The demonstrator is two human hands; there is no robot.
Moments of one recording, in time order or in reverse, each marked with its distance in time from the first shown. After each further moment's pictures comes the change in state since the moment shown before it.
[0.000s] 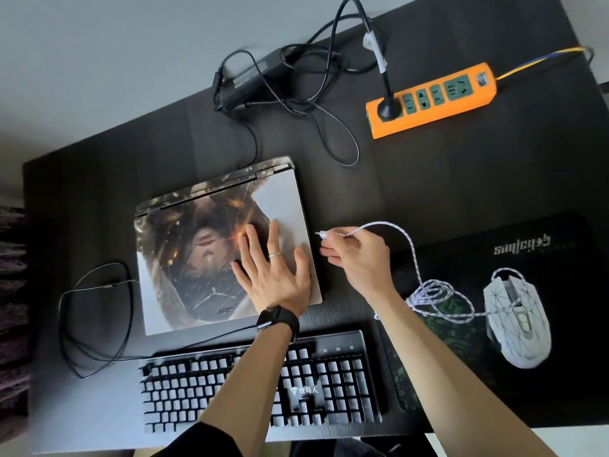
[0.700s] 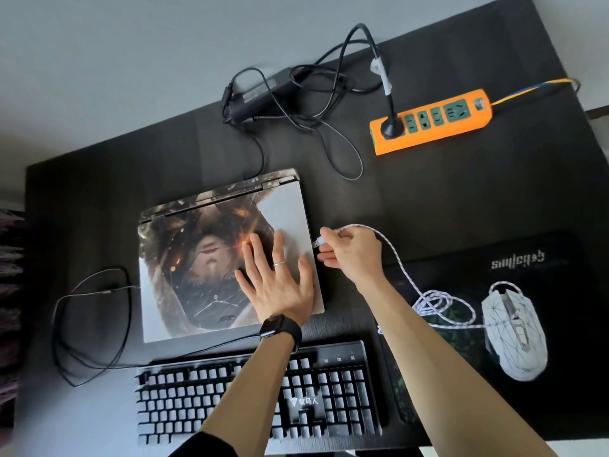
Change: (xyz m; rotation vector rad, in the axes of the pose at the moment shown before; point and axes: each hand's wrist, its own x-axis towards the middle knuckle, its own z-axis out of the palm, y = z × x) left_hand 0.000 0.000 0.001 -0.001 -0.017 0.017; right_hand 0.019 -0.025 0.018 -0.135 0.027 0.095
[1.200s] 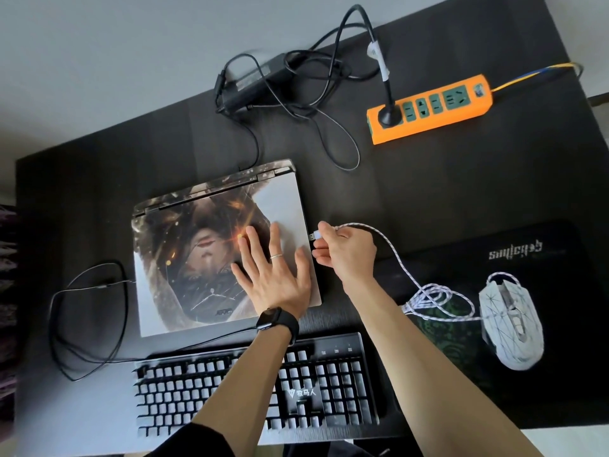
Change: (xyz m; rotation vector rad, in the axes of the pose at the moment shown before) left_hand -0.001 -0.001 0.001 0.002 -0.001 -0.004; right_hand -0.010 0.008 0.014 0.112 0.134 0.055
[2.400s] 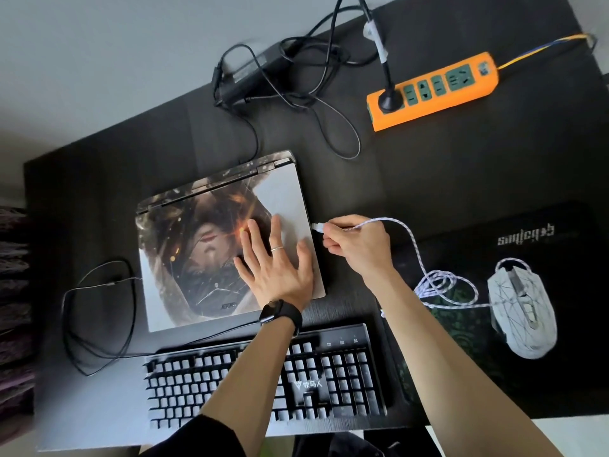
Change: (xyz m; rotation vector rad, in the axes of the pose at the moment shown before) left_hand 0.001 -0.001 -0.001 0.007 -0.004 -0.007; right_hand 0.003 0.005 -0.025 -0.077 -0.126 -0.104
